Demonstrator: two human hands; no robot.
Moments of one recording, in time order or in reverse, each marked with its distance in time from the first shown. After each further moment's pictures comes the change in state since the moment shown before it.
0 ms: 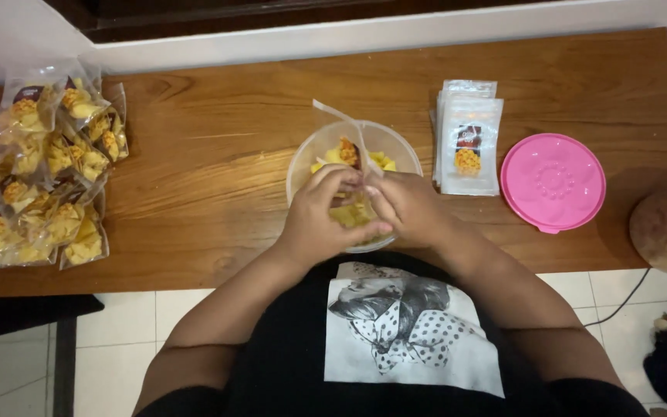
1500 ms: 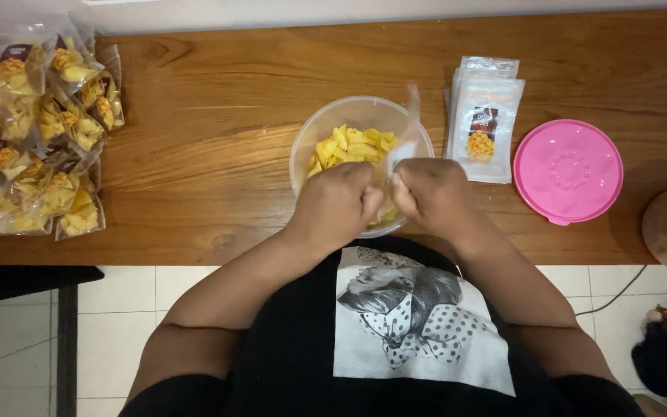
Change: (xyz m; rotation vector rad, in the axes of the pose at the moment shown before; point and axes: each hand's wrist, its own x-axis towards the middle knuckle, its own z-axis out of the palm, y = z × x) left_hand -0.003 -0.005 0.014 0.465 -0.150 0.048; right_hand -0.011 -0.007 -0.016 -0.099 0.247 -0.157
